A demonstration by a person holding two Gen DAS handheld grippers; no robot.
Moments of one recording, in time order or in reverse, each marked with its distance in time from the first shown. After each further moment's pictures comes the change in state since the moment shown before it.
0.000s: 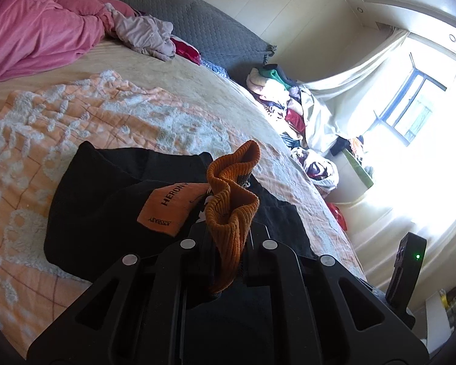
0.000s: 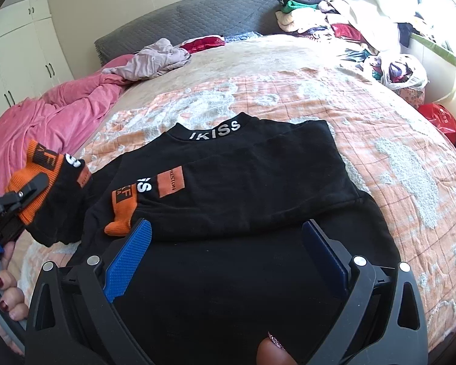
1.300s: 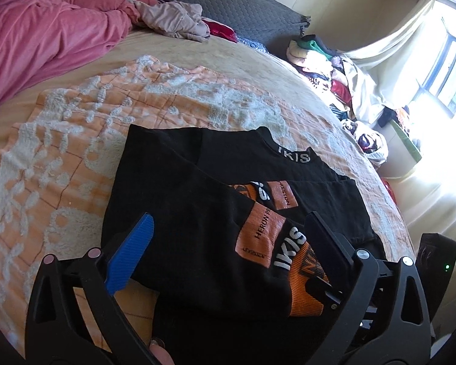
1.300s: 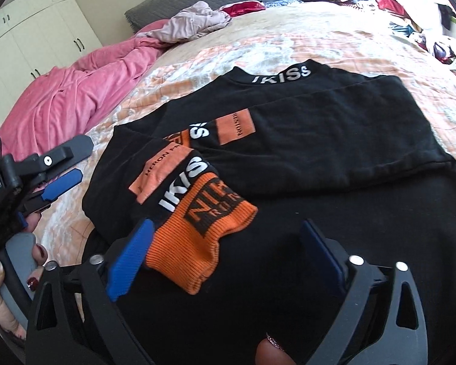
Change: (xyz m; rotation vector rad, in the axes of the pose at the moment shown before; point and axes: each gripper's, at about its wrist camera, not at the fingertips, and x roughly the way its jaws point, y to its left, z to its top) left arm 0.013 0.027 0.001 0.053 0.107 0.260; right arm 0.058 0.058 -0.030 -0.044 0.168 0.210
